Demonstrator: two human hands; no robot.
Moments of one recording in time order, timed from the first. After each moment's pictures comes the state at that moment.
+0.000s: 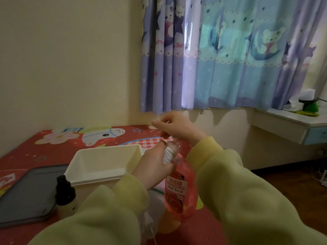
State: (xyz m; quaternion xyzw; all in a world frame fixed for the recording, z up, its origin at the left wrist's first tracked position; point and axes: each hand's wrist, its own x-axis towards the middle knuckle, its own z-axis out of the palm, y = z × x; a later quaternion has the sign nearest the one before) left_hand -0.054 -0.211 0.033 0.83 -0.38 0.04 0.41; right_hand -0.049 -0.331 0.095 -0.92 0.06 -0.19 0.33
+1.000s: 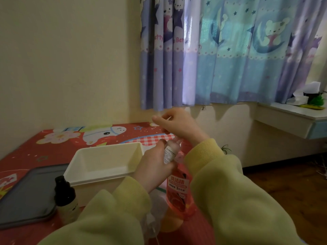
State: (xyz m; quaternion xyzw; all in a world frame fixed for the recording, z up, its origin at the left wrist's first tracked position) left_hand -0.054 -0.213 0.027 0.81 -0.37 0.03 0.45; right_hand -0.047 -0.332 0.090 -0.91 0.08 -0.25 0.32
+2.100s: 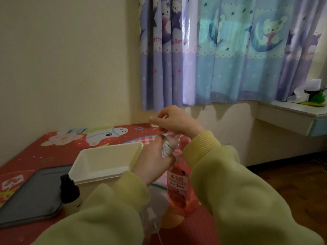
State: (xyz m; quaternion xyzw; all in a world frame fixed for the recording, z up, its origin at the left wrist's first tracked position) left_hand -0.056 -0.211 0.035 0.81 -0.36 0.03 0.46; right_hand -0.056 -0.324 0.106 -0.94 0.05 -0.19 0.28
